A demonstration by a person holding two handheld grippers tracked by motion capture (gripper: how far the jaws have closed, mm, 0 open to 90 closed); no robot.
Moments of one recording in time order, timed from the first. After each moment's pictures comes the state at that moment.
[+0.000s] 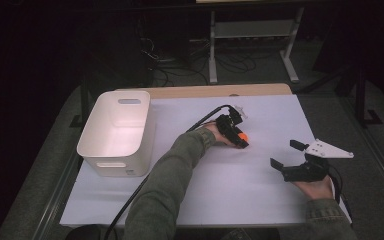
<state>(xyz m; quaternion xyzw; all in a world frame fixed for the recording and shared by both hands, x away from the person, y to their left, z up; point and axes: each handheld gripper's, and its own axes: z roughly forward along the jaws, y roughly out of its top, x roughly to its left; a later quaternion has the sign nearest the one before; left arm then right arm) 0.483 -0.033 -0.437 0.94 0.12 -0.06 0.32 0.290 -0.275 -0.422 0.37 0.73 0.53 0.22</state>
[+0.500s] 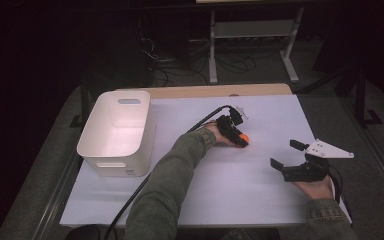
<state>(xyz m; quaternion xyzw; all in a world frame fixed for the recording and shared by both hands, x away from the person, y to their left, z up) 0.481 -0.035 -0.435 0.94 0.12 -0.06 0.32 0.289 -0.275 -0.421 0.37 0.73 0.53 0.22</state>
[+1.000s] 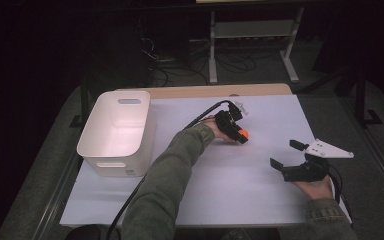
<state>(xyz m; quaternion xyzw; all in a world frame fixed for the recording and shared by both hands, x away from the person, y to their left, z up) 0.475 -0.027 -0.405 0.94 0.11 -0.04 0.32 0.290 -0.275 -0.422 0.37 0.73 0.53 0.22</state>
